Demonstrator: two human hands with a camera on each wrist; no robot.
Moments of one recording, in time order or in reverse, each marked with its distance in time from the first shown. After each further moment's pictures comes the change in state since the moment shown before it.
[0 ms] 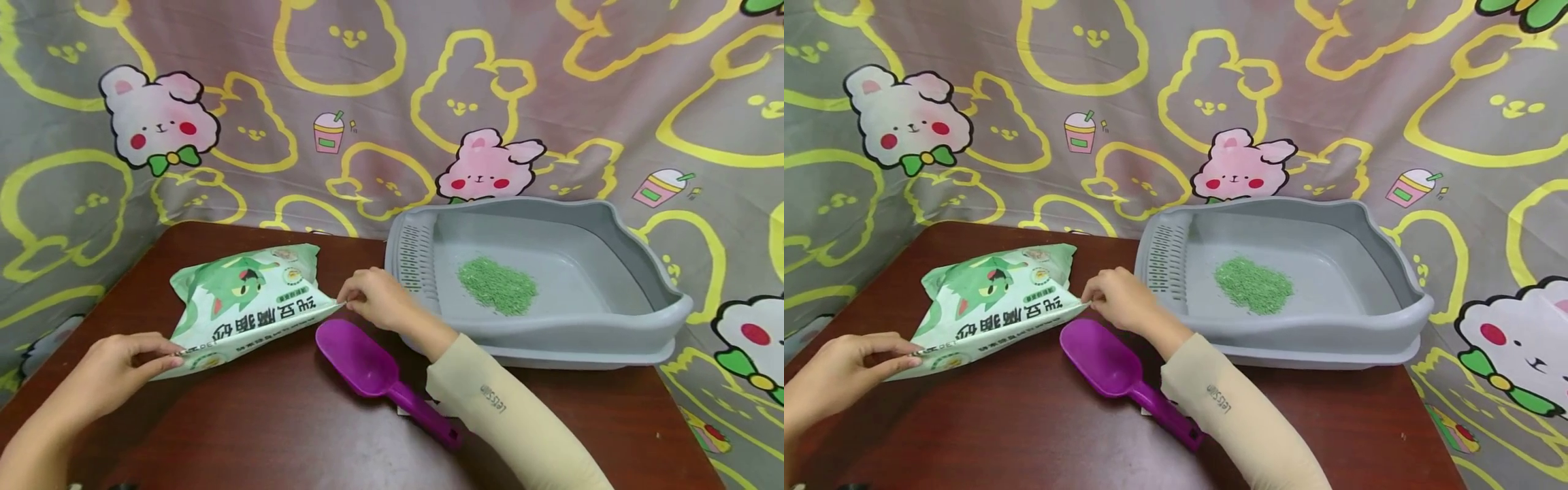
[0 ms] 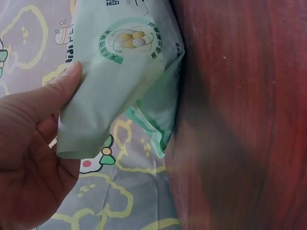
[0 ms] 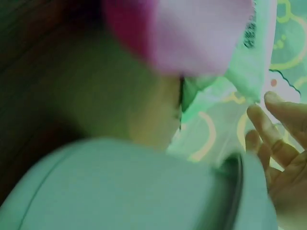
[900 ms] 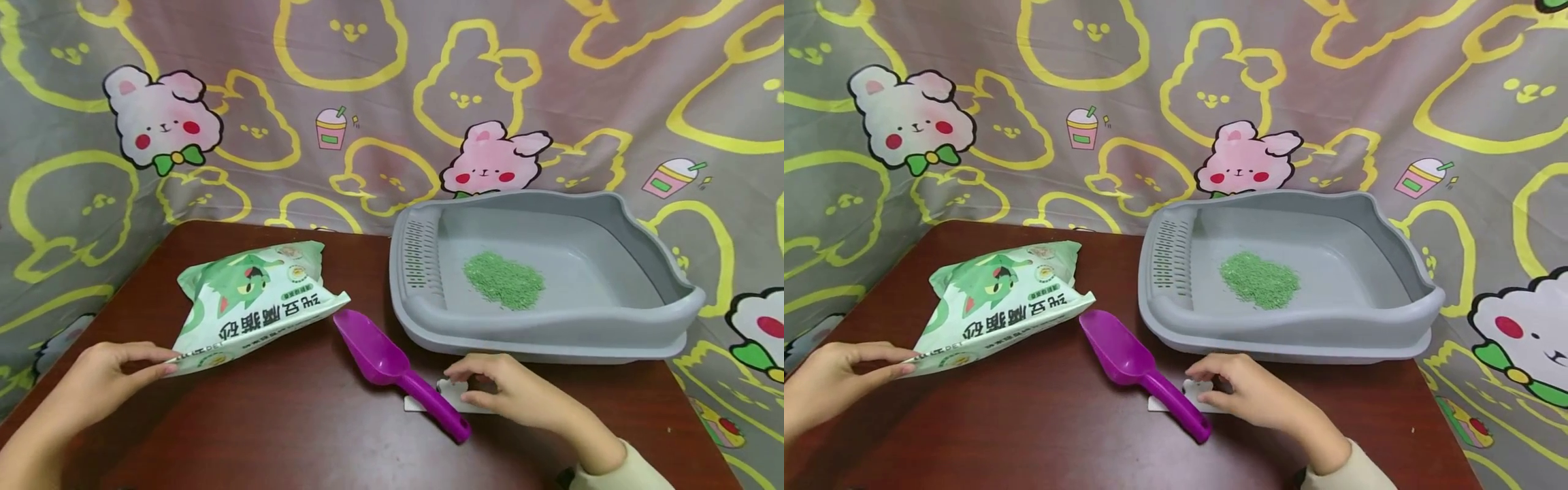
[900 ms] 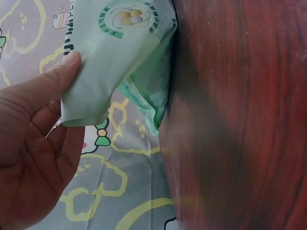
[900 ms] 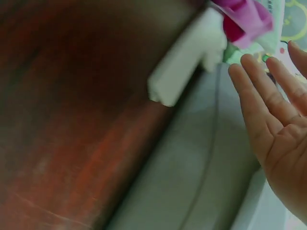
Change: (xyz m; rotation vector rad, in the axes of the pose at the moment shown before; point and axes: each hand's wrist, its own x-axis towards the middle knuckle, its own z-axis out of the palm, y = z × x) left_hand -0.014 -0.008 -0.004 -0.072 0.019 -0.038; right_hand -0.190 0.056 -0.022 0.241 -0.090 -0.034
